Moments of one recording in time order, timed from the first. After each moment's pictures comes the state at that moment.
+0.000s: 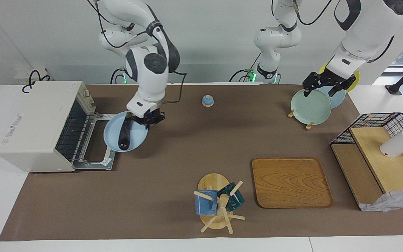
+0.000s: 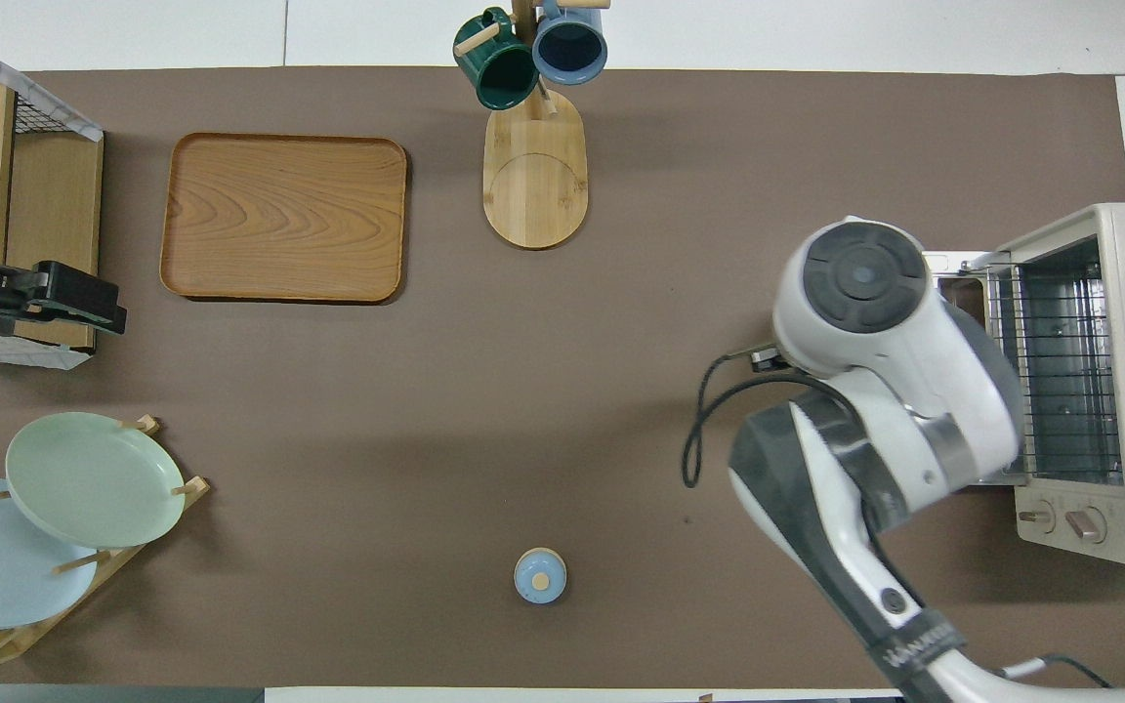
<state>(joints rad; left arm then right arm) 0.01 0.00 -0.11 -1.57 -0.03 1.49 -0.03 0.33 0.03 -0.02 -2.03 -0.24 1.95 0.22</state>
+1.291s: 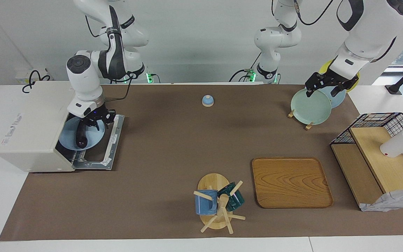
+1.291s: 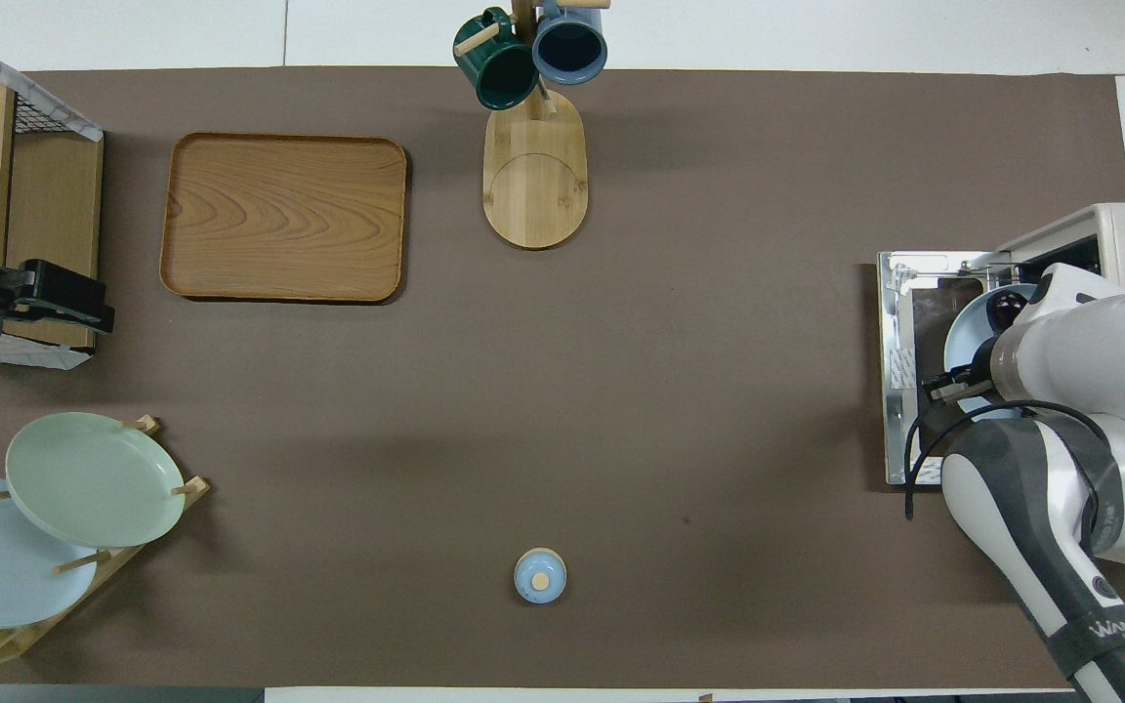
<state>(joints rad) 0.02 0.00 -0.10 -1.57 -0.03 1.49 -0.03 -0.02 -0.08 -0.01 -2.30 -0.17 2.23 -0.25</state>
